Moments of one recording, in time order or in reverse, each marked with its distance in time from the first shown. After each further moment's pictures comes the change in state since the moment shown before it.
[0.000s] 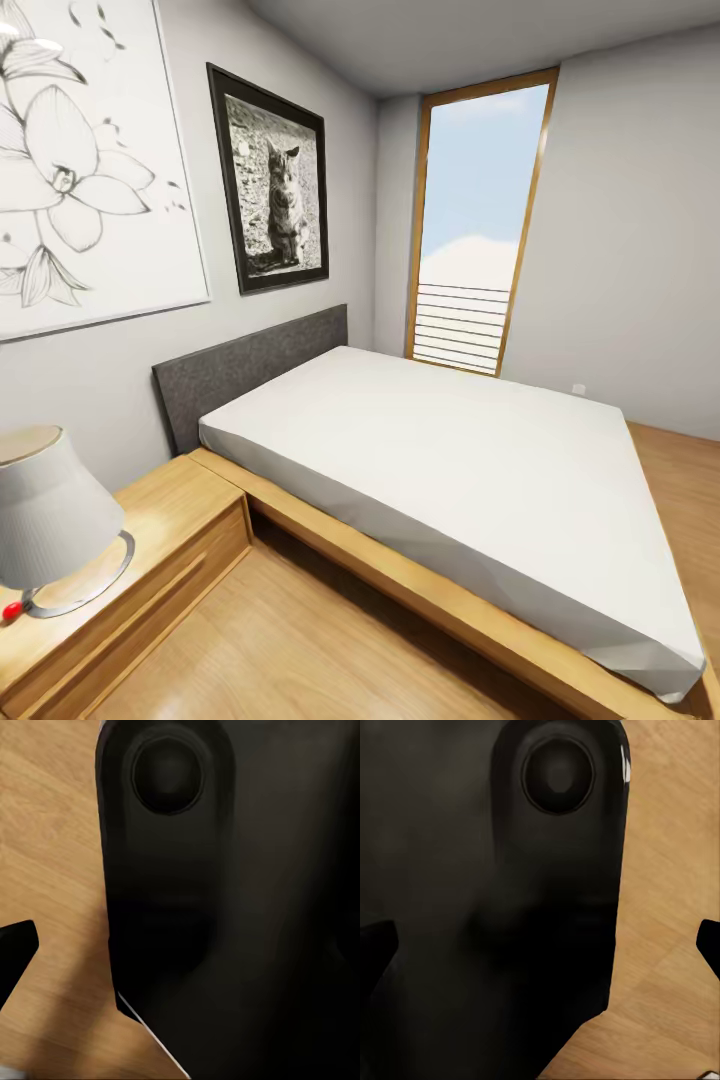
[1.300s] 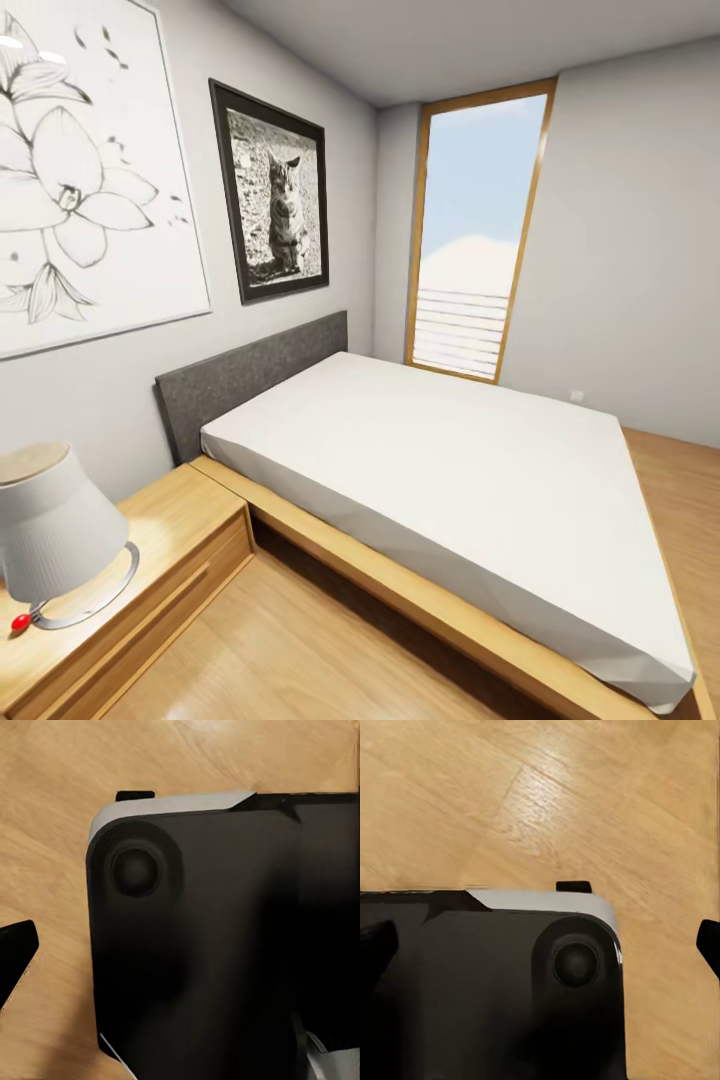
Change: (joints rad) left arm -0.004 -0.036 0.001 -0.084 -0.007 -0.068 0.002; right arm -0.004 0.030 -0.003 -0.074 -0.016 -0.315 -0.011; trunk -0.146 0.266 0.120
